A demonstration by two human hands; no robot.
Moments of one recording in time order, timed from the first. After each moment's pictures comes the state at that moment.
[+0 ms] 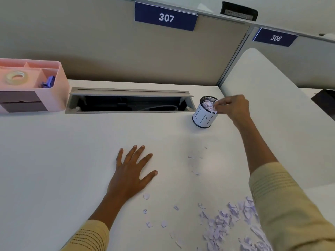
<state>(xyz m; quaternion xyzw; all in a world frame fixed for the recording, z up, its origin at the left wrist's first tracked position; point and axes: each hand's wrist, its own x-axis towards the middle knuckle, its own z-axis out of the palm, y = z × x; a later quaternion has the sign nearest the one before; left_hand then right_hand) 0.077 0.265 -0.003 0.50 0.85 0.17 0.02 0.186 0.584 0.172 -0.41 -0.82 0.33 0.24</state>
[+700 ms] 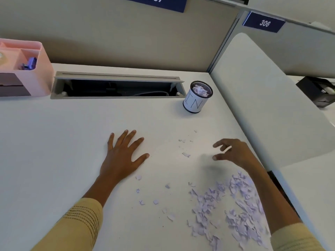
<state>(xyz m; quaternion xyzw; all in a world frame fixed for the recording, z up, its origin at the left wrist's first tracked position) 0.076 0.264 -0.005 0.50 0.85 0.18 0.02 0.325 0.516 0.120 -0.48 -0.83 0.28 -0.06</state>
